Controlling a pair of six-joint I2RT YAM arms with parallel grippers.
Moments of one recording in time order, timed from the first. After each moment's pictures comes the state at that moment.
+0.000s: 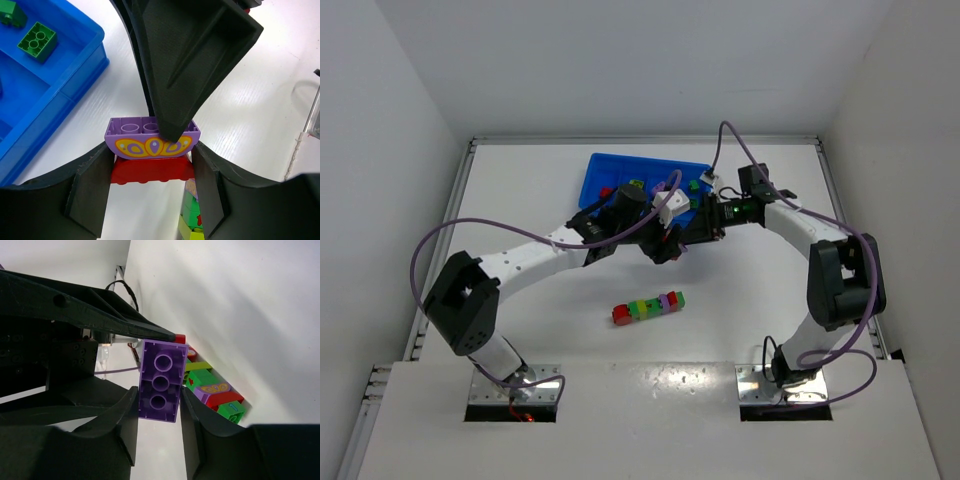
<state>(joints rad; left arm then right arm) -0.77 1.58 1.15 -0.10 0.32 0.06 0.18 1.69 1.08 -0.39 -1.15 0.23</state>
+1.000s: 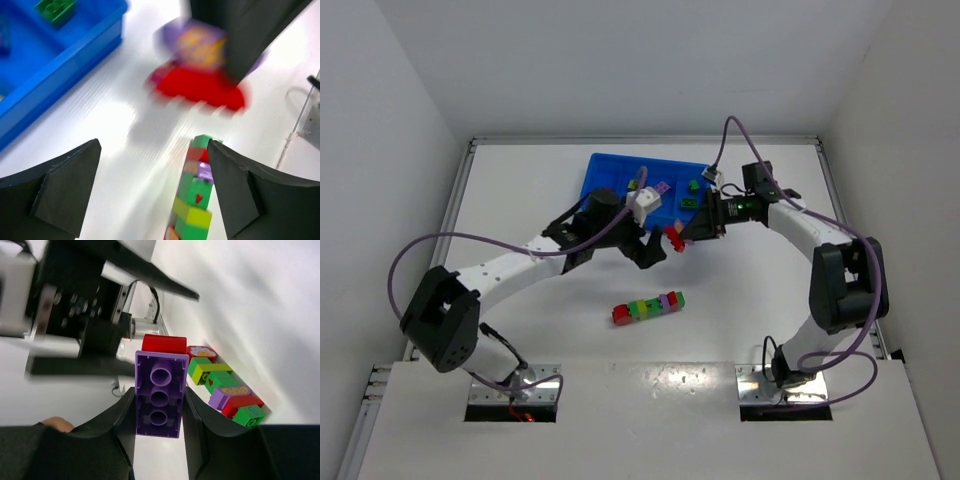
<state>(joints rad) -0.71 1.47 1.00 -0.03 0.34 -0.03 0.17 1.67 1.08 -0.37 -1.24 0.26</state>
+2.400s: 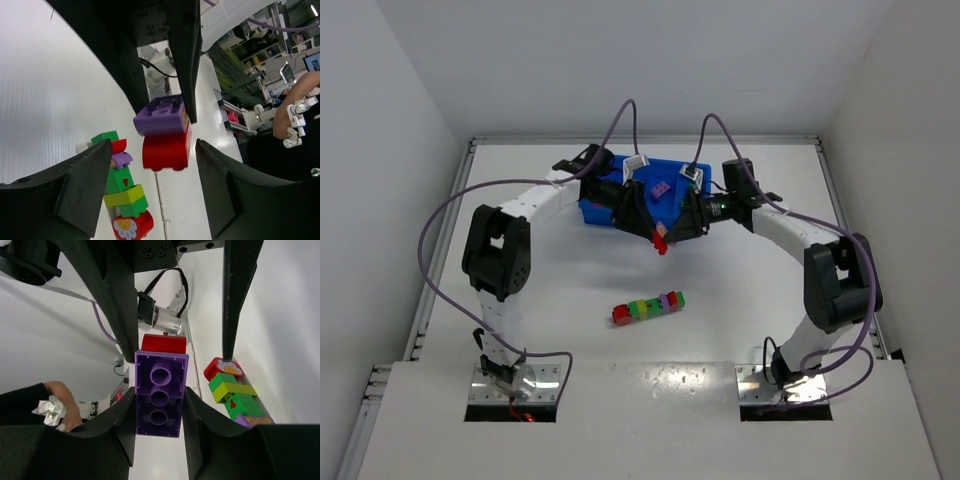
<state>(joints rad) -0.40 1.97 1.58 -0.69 1.46 0.26 0.27 1.68 1.07 -0.12 -1.36 0.36</state>
